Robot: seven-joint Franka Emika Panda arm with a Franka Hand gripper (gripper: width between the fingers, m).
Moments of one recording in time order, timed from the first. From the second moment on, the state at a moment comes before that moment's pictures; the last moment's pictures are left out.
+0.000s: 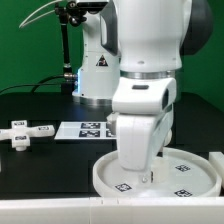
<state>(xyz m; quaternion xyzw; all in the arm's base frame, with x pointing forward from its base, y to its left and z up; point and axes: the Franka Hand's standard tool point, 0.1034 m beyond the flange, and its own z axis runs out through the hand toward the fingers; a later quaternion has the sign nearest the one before) 0.572 0.036 0.017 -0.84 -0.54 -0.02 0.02</state>
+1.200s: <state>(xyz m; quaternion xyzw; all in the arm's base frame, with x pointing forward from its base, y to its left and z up) 0.511 0.072 0.057 -0.93 -0.36 -0.03 0.01</state>
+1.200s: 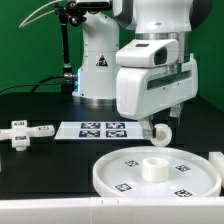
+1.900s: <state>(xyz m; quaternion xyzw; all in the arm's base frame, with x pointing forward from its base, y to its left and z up) 0.488 0.079 0.051 -1.00 0.01 -0.01 0.04</state>
